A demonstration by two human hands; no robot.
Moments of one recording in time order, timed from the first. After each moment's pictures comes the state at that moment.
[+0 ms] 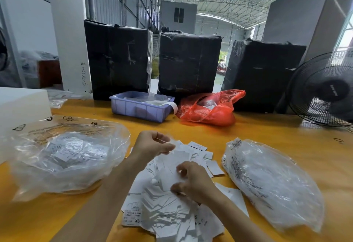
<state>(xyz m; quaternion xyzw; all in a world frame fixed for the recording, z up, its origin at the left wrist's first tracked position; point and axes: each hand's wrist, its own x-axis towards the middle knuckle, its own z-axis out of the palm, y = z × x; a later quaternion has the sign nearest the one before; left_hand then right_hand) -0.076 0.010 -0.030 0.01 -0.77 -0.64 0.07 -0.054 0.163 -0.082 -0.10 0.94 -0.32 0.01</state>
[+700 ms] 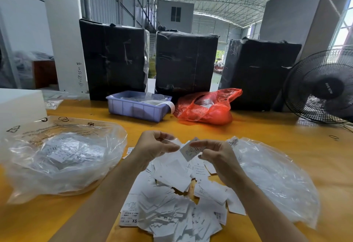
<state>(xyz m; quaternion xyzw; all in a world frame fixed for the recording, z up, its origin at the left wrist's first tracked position) -0.073 0.020 -0.023 -0.01 -0.74 -0.67 0.00 -0.059 0.208 -0.041 -0.13 0.73 -0.67 -0.06</state>
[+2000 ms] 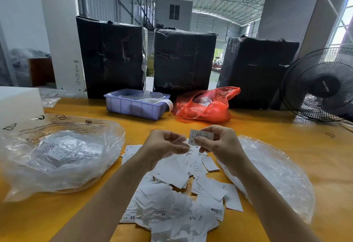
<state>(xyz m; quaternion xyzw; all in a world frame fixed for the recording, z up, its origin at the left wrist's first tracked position) -0.055 0.042 -0.013 -0.05 -0.74 -0.67 -0.05 -0.051 0.214 -0.012 -0.15 0.79 -0.58 -0.13</state>
